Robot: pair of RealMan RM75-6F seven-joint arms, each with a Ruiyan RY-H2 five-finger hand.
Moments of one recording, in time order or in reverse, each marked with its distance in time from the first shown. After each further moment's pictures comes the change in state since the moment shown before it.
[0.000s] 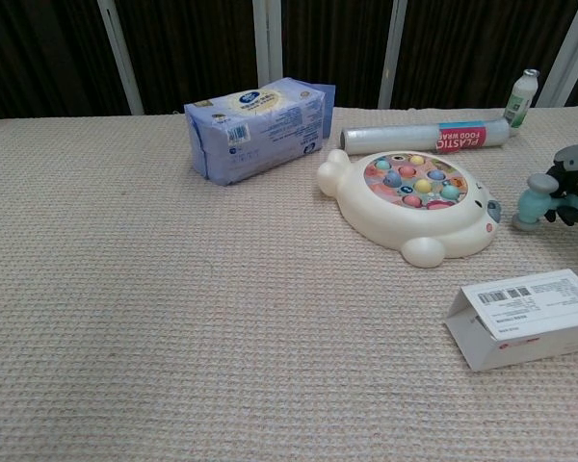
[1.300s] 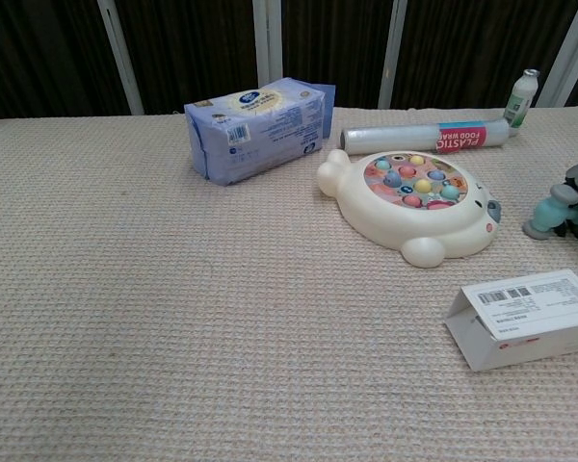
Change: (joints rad) left arm -0.007 -0.004 -0.005 -0.008 -0.011 -0.016 0.012; right arm -0.047 -0.038 0.081 0.119 -0.086 -0.155 0.025
